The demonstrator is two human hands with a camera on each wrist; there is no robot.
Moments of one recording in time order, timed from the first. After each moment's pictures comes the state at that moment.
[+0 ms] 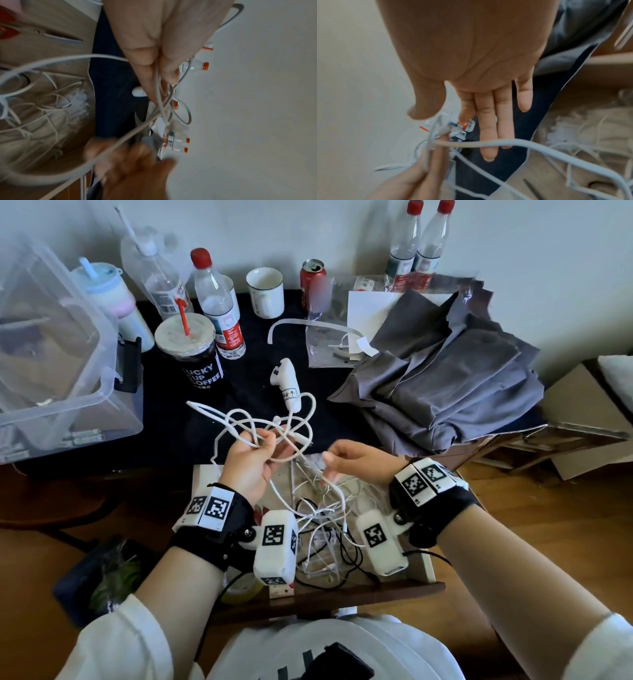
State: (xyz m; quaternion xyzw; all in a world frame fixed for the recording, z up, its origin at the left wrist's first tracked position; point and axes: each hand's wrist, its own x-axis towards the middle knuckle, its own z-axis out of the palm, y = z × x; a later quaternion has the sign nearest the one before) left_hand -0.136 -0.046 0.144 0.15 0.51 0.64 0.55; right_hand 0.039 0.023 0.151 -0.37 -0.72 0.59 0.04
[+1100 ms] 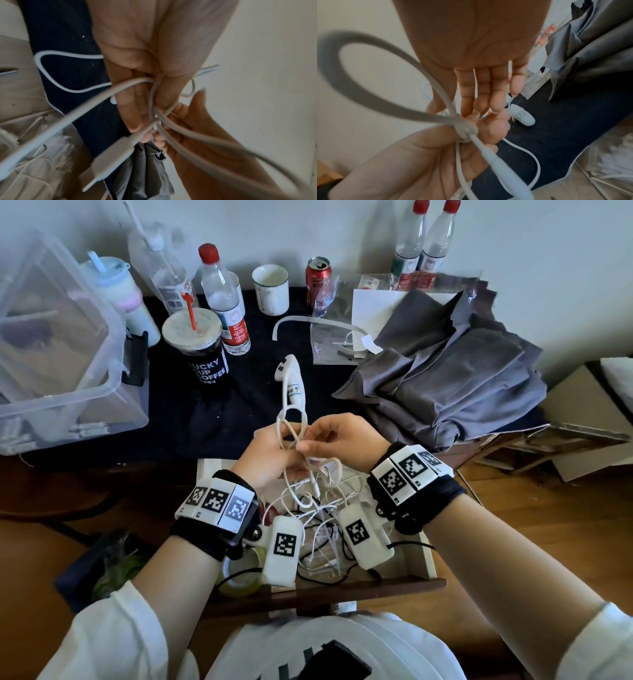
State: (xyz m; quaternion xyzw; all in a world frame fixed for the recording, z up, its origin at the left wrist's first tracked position) left_hand -0.135 -0.053 0.169 0.39 0.60 0.42 0.56; right_hand 0.008 0.014 0.185 -0.40 -0.78 0.47 0.12
